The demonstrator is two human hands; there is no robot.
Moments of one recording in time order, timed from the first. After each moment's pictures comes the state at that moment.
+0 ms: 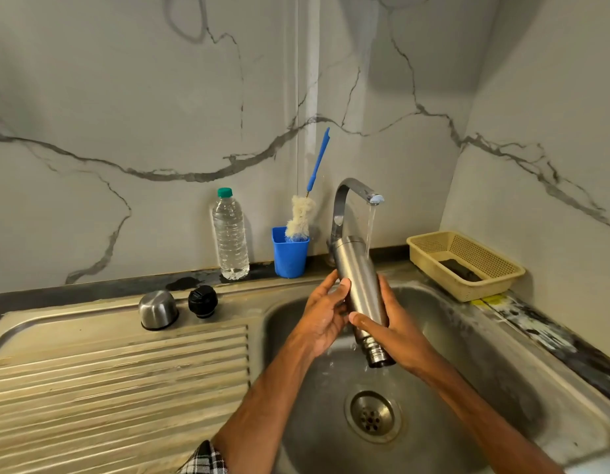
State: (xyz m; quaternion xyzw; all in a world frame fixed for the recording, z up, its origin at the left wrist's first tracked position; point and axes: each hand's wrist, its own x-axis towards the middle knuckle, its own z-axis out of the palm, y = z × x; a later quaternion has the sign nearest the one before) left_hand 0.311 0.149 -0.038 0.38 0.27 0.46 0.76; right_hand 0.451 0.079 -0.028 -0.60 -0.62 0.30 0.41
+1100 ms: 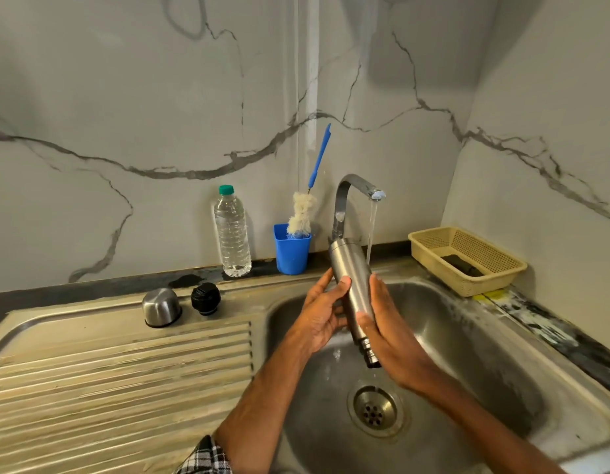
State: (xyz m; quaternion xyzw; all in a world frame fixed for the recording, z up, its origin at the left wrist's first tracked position) left_hand 0.305 0.151 -0.040 0.39 0.30 0.45 0.75; right_hand 0.438 0.056 -0.036 -0.60 -0.70 0.20 0.34
